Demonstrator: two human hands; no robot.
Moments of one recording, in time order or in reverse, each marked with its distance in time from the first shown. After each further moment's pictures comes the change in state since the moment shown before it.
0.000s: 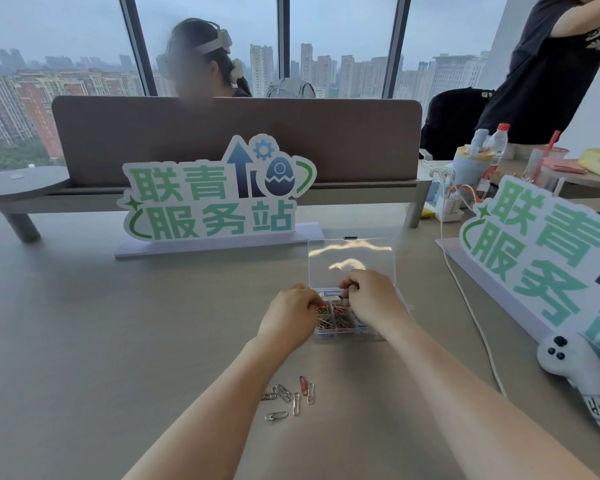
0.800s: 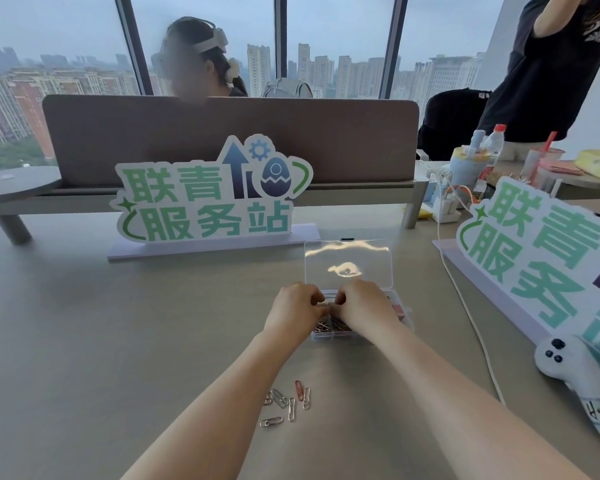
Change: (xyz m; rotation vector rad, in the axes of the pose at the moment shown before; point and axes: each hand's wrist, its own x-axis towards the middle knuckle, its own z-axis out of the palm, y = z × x) left_hand 0.021 0.004 0.011 -0.037 0.015 -0.052; right_hand 0.004 0.001 0.011 -0.304 -0.121 0.010
